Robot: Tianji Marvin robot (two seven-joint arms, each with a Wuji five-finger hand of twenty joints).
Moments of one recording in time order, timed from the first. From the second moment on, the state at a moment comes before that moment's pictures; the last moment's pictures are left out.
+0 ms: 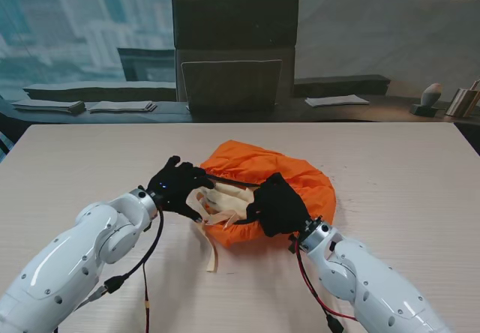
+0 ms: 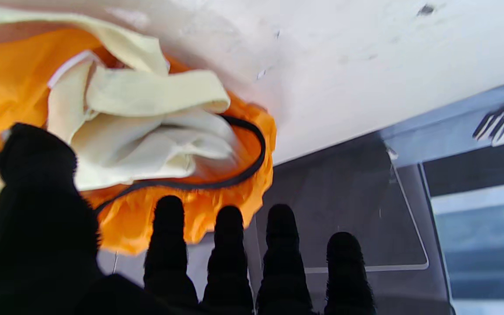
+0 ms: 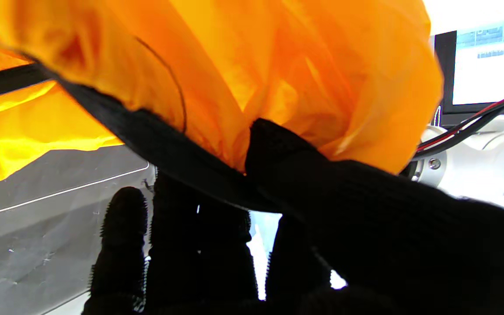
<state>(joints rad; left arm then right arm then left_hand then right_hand) 1.32 -1.03 -1.05 -1.51 1.21 -0.20 -0.06 -1.39 -1.10 0.94 -1.35 -1.04 -0.44 -0.58 0.64 -0.38 0.01 -0.04 0.25 -0.14 0.57 0.43 0.31 0.03 0.39 0.51 0.25 0.13 0.43 0.55 -0.06 0.26 0.56 0.35 0.69 -0.90 1.40 -0.31 1.21 -0.34 0.93 0.95 1.01 0.16 1.04 0.78 0.69 0.14 1.13 0.51 0.11 0.18 1.27 0.45</state>
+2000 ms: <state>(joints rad) 1.18 -1.15 -0.94 -1.39 0.36 0.14 0.02 -1.44 -1.10 0.95 -1.40 -1.03 -0.48 -0.54 0.85 -0.43 0.50 -0.12 0.61 -0.05 1.06 0.70 1.16 0.02 0.68 0.73 0.97 0.23 1.05 0.75 0.16 0.23 1.06 0.54 0.69 -0.90 1.40 -0.31 1.21 -0.34 0.93 0.95 1.01 0.16 1.04 0.78 0.69 0.14 1.13 0.51 0.11 0.18 1.27 0.45</state>
